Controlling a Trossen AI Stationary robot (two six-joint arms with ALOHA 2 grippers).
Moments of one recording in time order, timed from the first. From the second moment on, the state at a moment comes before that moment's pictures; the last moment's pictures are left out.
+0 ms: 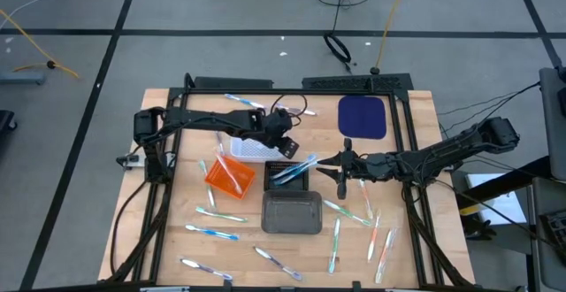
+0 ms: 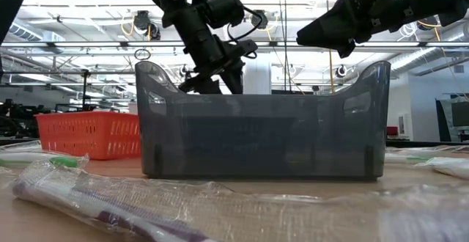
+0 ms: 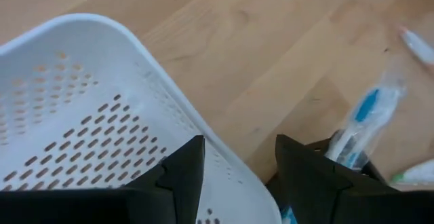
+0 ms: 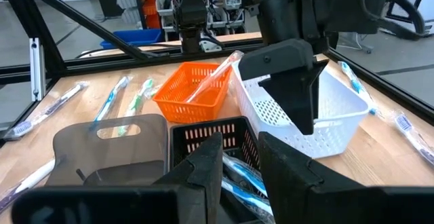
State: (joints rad) left arm 0.22 1.84 1.33 -0.46 -0.01 -0.66; right arm 0.22 1.14 0.44 0.47 0.36 0.16
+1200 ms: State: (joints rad) left arm 0.21 1.79 1.33 -0.44 0.01 -0.60; right arm 0.22 1.14 0.44 0.46 0.36 0.15
